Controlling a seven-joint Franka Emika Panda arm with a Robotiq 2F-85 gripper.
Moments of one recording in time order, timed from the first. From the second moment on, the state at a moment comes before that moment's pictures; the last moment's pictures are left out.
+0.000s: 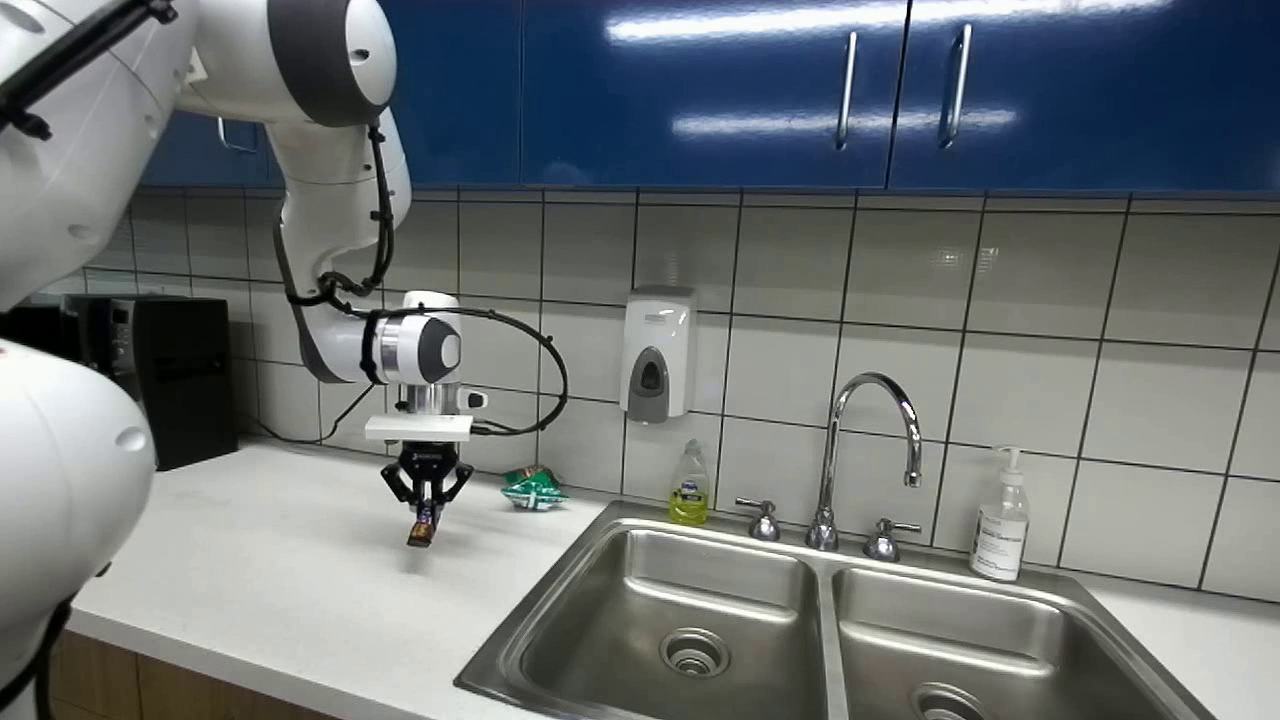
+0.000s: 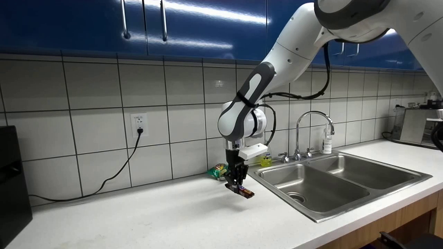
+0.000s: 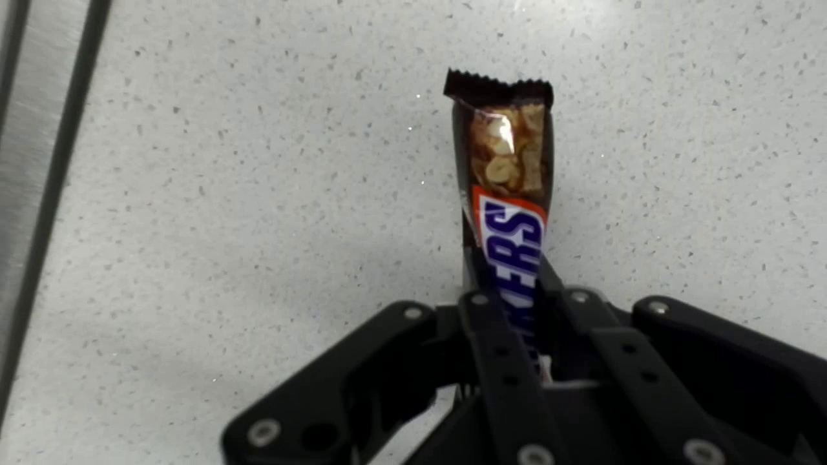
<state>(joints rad) 0.17 0.49 0.11 -2.00 -0.09 2.43 -0.16</state>
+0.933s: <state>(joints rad) 0.02 0.39 -0.04 -2.10 -0.09 2.43 -0.14</state>
